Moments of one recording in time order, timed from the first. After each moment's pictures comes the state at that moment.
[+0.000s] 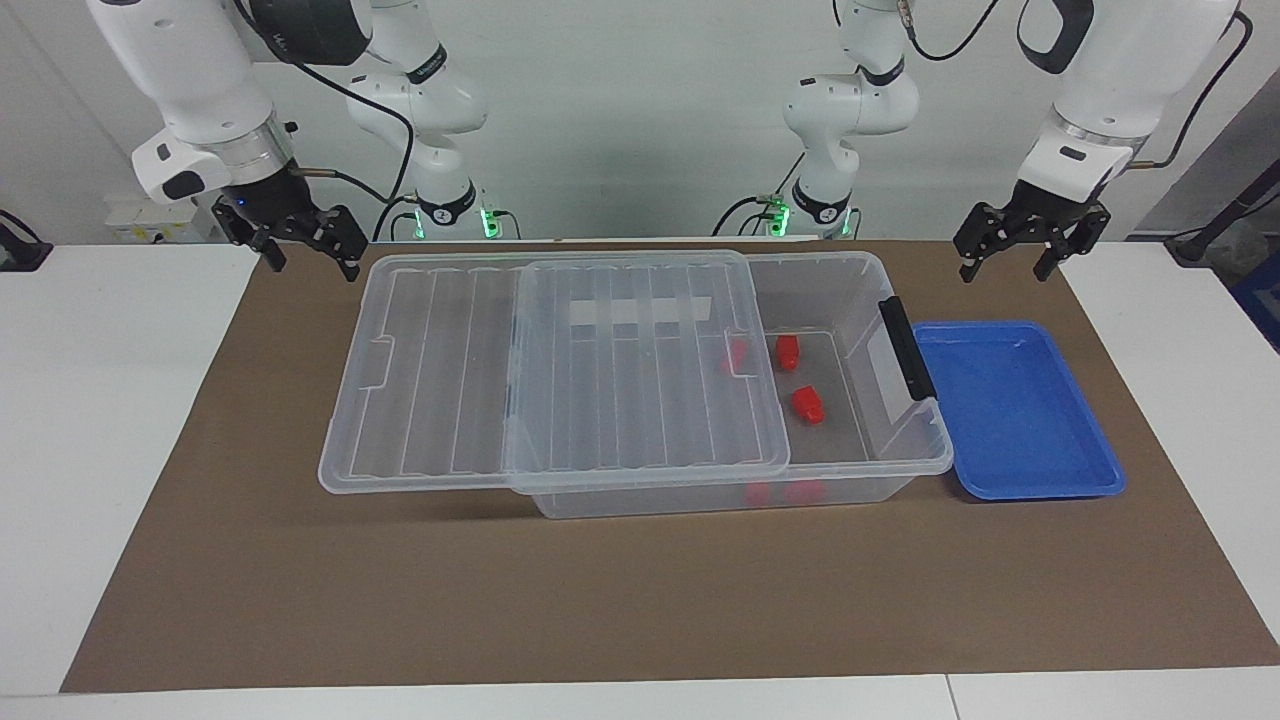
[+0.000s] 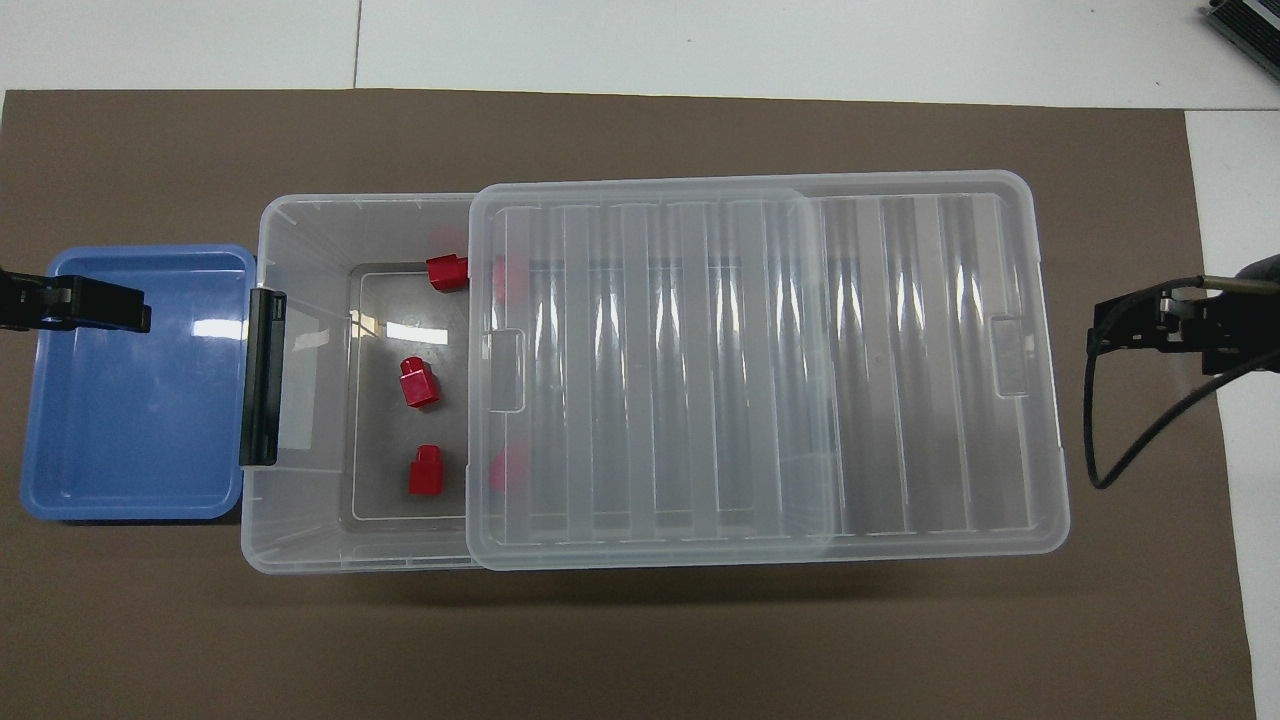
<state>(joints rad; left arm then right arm) -0.06 -0.06 0.01 -1.66 0.01 1.67 0.03 -0.01 -0.04 0.01 -1.64 -0.01 1.57 0.19</state>
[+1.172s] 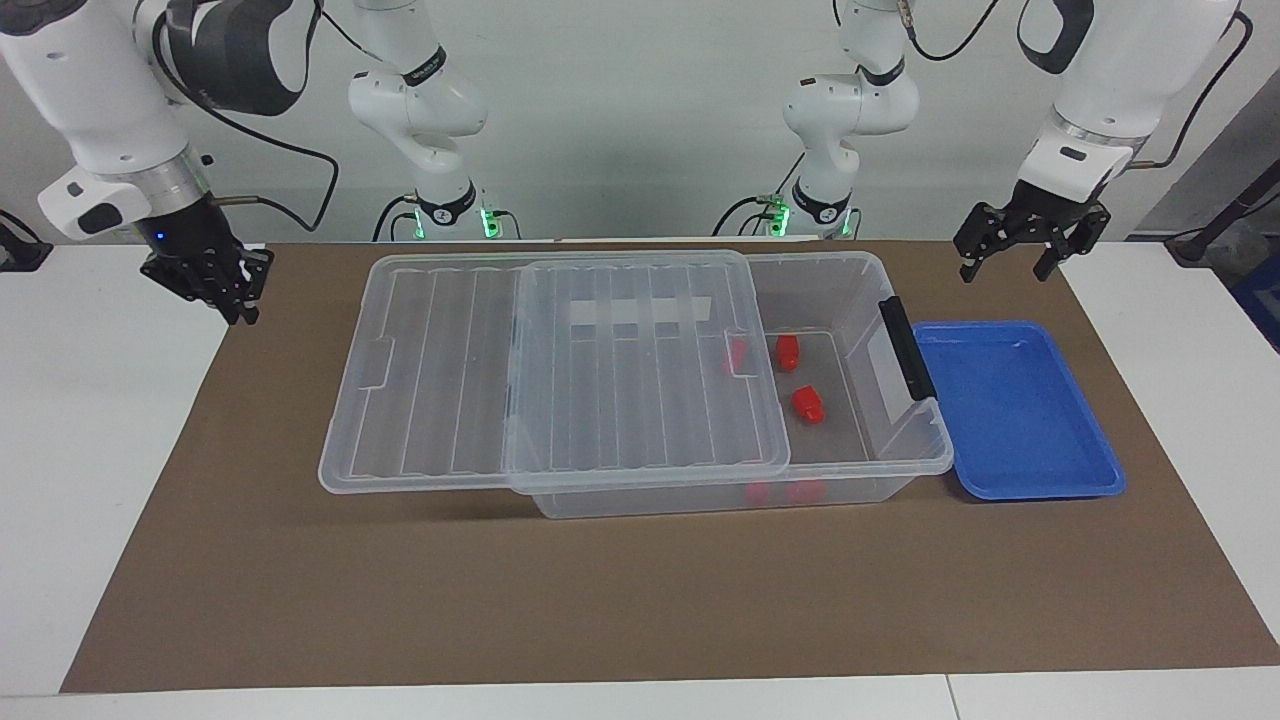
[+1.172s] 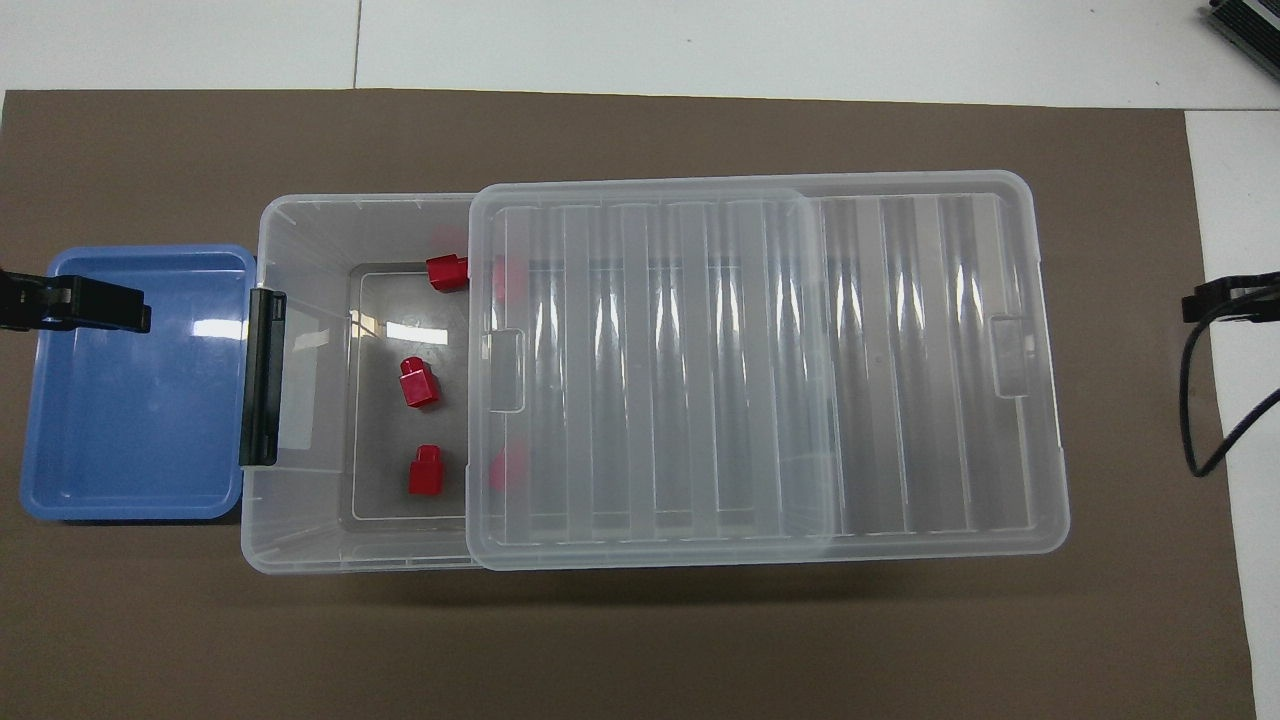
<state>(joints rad) -0.06 -0.06 0.01 -1.66 0.01 1.67 0.03 -0.16 0.00 0.00 -1.73 -0.03 1.82 -0.18</state>
